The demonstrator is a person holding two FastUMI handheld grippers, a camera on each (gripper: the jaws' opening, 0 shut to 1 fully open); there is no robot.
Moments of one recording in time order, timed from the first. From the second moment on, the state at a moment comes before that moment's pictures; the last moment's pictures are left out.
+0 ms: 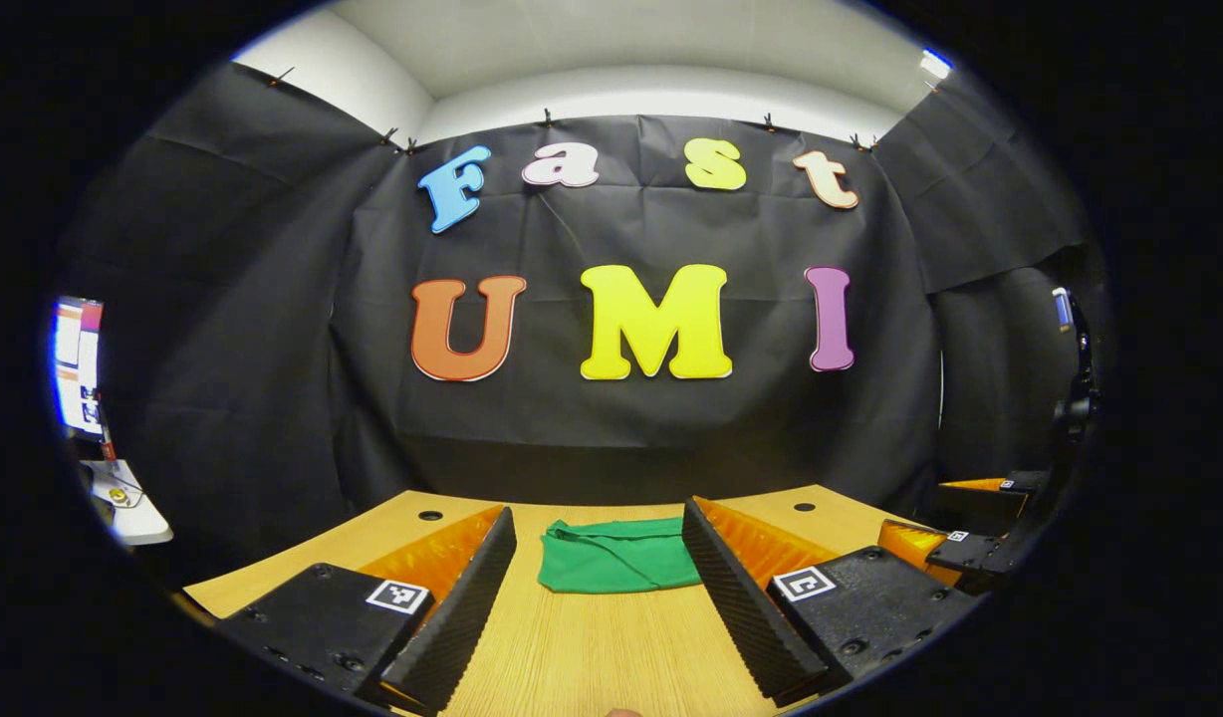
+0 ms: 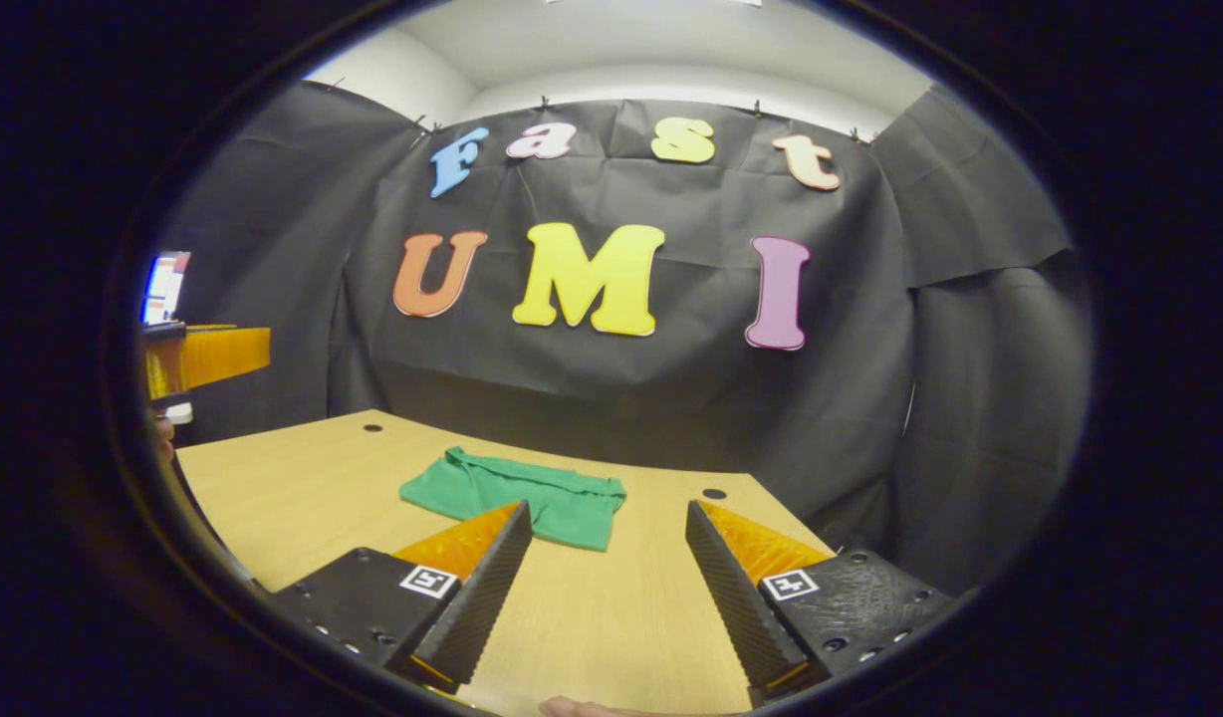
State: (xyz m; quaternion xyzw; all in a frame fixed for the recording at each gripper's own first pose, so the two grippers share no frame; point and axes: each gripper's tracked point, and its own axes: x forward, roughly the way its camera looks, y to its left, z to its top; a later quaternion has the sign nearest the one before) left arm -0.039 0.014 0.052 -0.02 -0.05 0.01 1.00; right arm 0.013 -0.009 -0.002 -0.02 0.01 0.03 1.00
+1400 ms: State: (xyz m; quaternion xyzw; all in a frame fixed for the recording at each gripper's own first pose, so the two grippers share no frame) left arm -0.023 -0.016 0.021 0.02 0.00 -0.03 1.00; right arm 0.015 -0.001 -0.007 -0.04 0.00 0.03 1.00
